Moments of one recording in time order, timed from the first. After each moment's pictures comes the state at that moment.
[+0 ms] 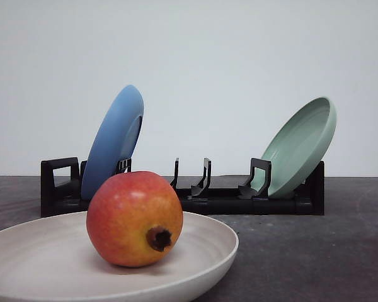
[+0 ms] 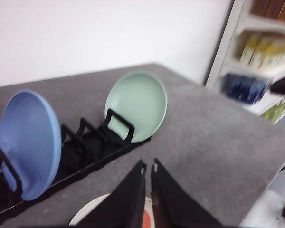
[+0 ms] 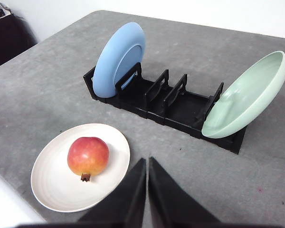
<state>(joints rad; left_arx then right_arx) -1.38 0.36 0.83 -0.66 -0.58 -0.28 0.75 0.42 0.94 -0.91 0.06 0.22</state>
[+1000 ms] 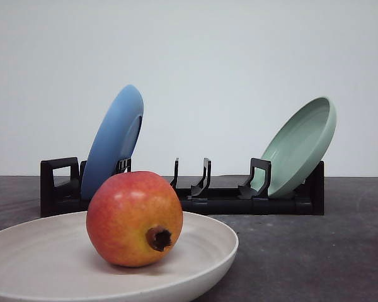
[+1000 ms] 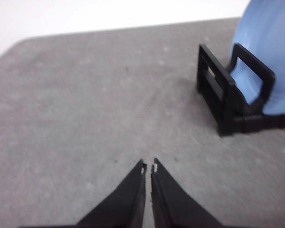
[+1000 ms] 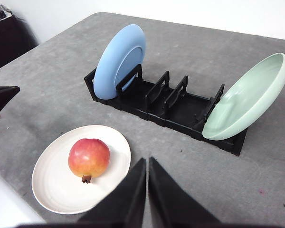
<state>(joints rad) -0.05 0.01 0.05 -0.25 -0.06 0.10 0.75 0.42 0.94 -0.90 0.05 0.22</state>
